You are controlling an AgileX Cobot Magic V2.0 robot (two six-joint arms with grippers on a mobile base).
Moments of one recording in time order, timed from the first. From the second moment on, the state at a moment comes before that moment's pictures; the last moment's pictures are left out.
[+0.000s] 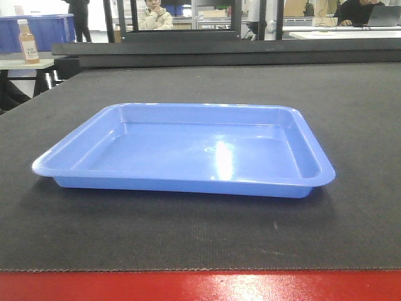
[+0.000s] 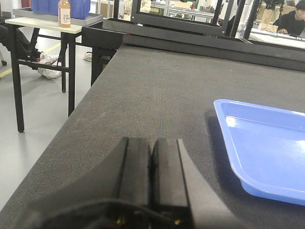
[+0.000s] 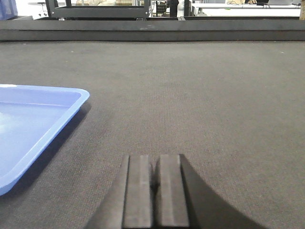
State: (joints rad) left arm -0.06 -0.01 0.03 -0.08 0.08 -0.04; right arm -0.01 -0.01 0.03 0.04 0.10 0.04
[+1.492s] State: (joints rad) left arm -0.21 0.68 -0.78 -0.22 0.61 0.19; right arm 0.17 0.61 -0.70 0.05 0.40 0.04
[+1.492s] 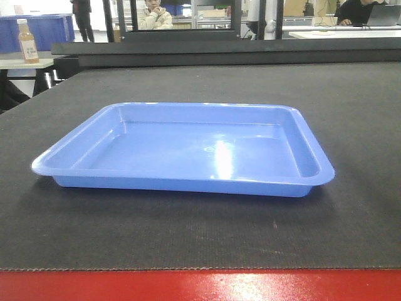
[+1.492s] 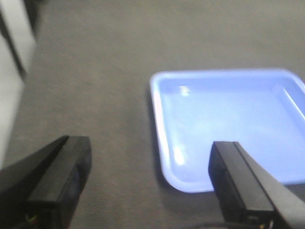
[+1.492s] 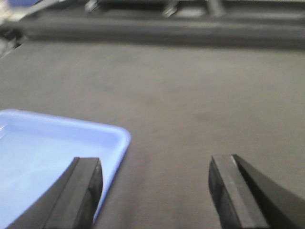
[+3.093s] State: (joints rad) left arm -0.35 2.02 -1.59 -0.06 0.97 -0.09; right arm 0.34 1.97 -1.50 0.01 0.91 0.42
